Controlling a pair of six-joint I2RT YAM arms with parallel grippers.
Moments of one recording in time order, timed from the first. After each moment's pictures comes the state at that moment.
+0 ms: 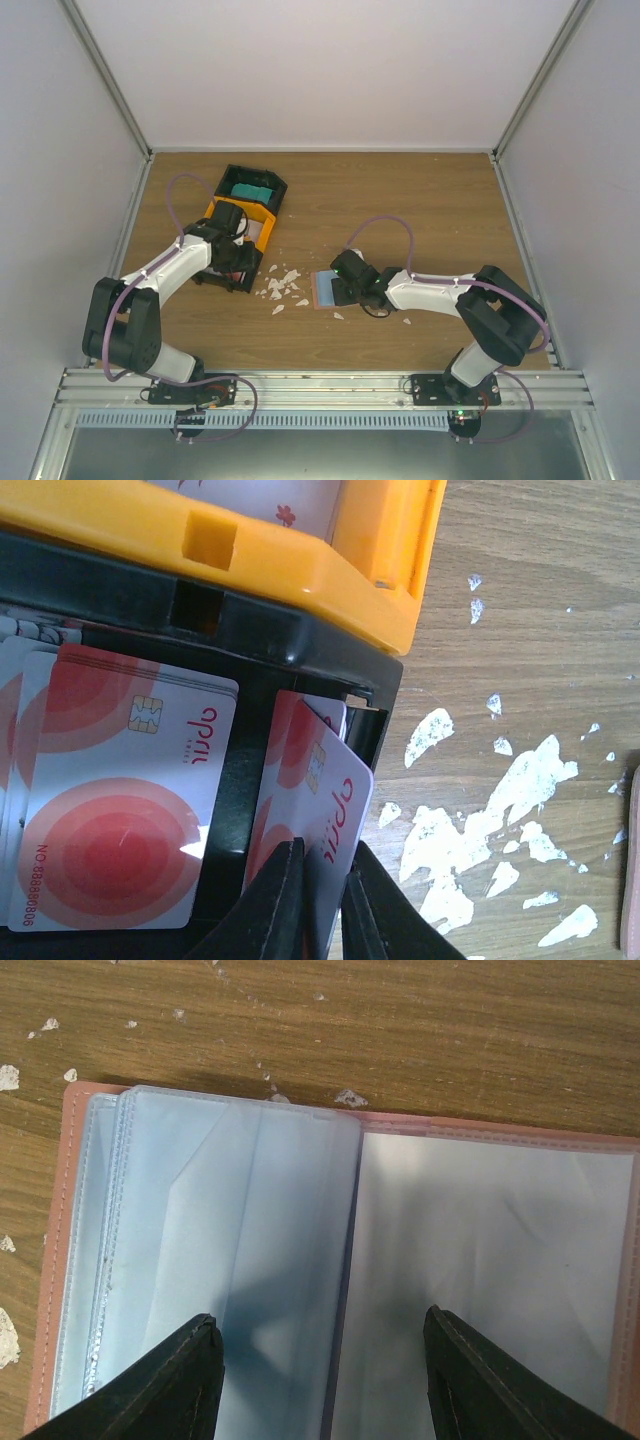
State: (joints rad) left arm -0.27 1.46 0.93 -0.67 0.11 -0.35; right arm 0.86 1.61 0.77 -0.22 0.15 0.61
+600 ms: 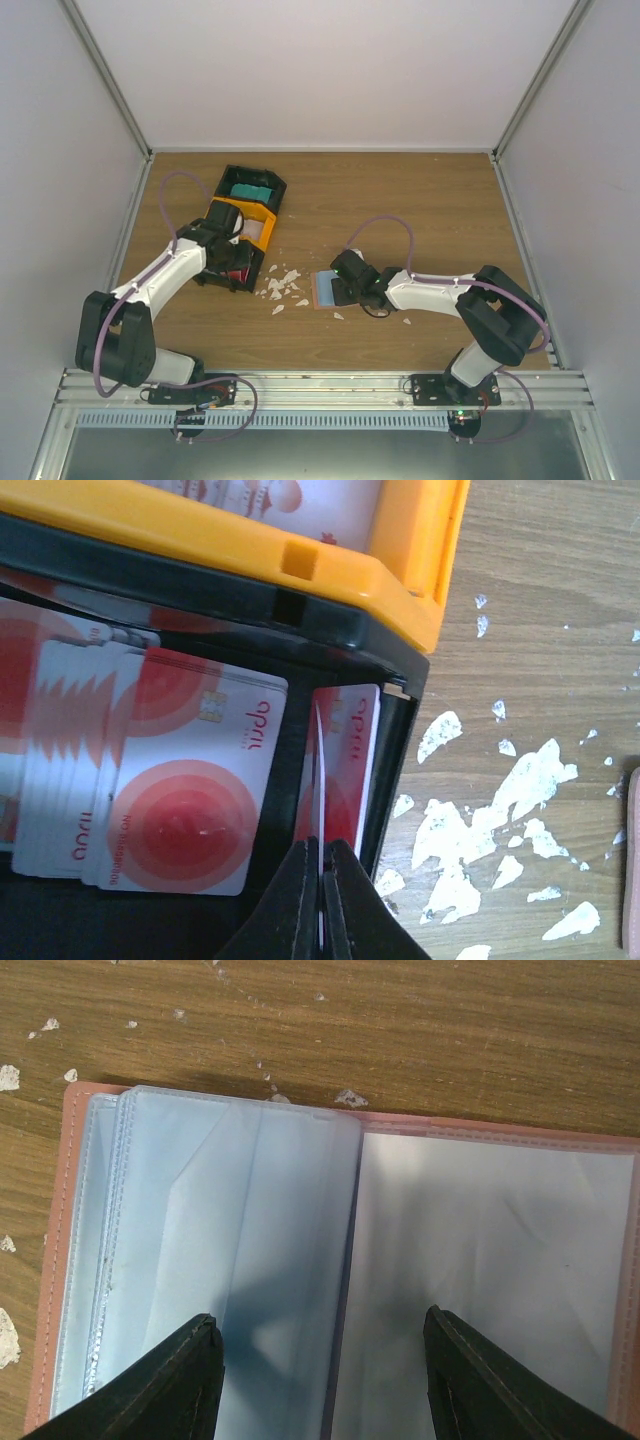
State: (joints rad) left arm -0.26 1.39 0.93 -0.71 0.06 -0.36; right arm 0.86 1.61 0.77 -0.22 0.15 0.61
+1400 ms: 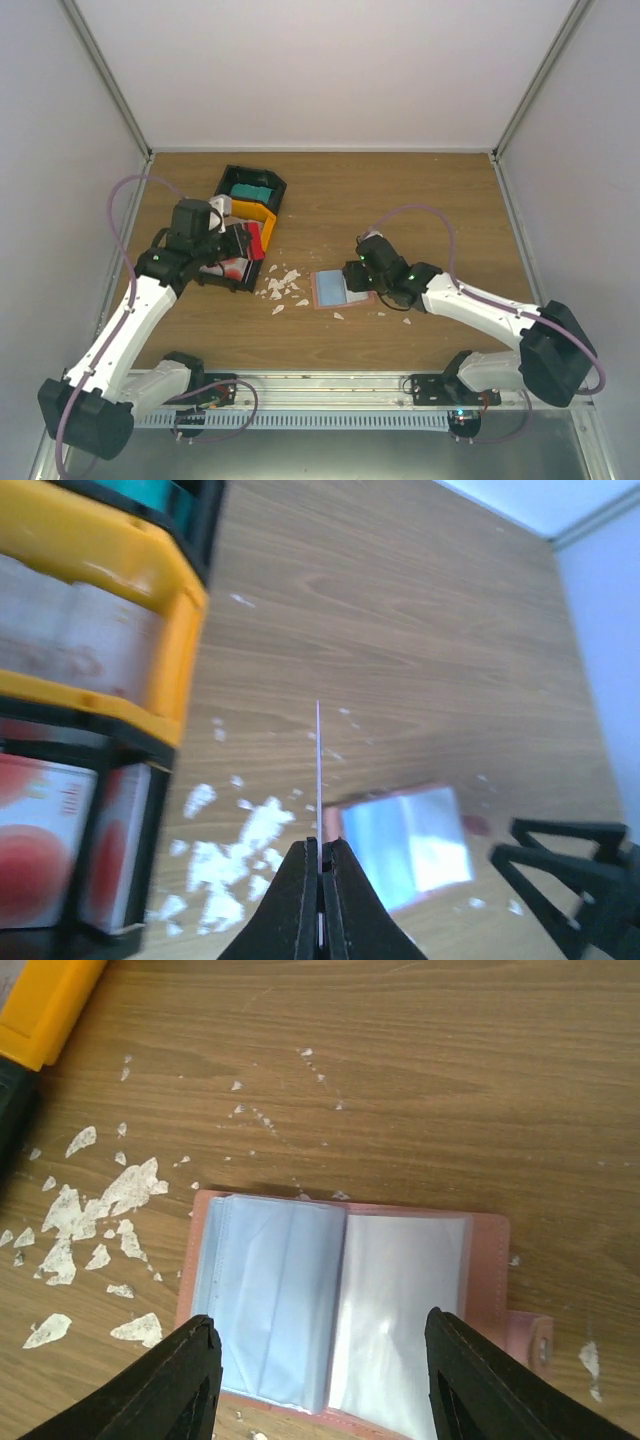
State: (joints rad) left arm -0.27 1.02 0.97 -0.67 0.21 -0.50; right arm 0.80 1.30 0.77 -0.33 0.14 0.59
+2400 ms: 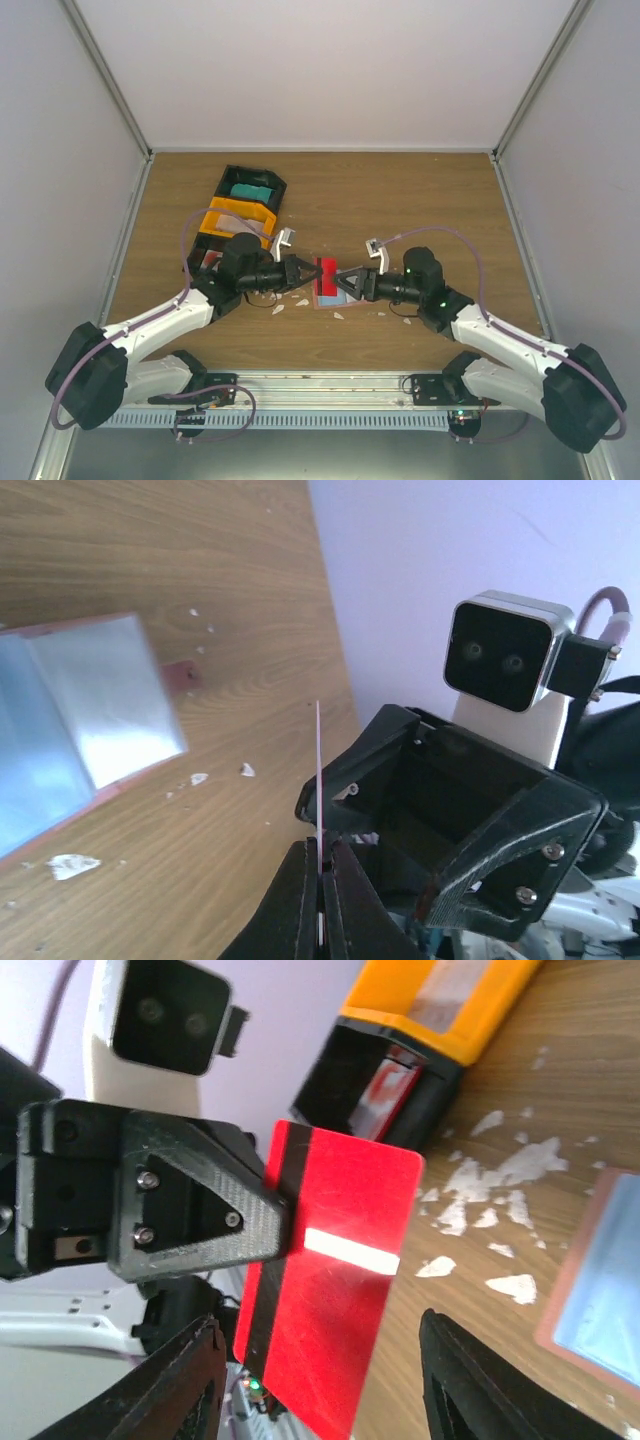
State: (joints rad) left arm -0.62 1.15 0.57 0.17 0.59 -1.00; right arm 0.65 1.01 0.44 0.22 -0.57 0.79
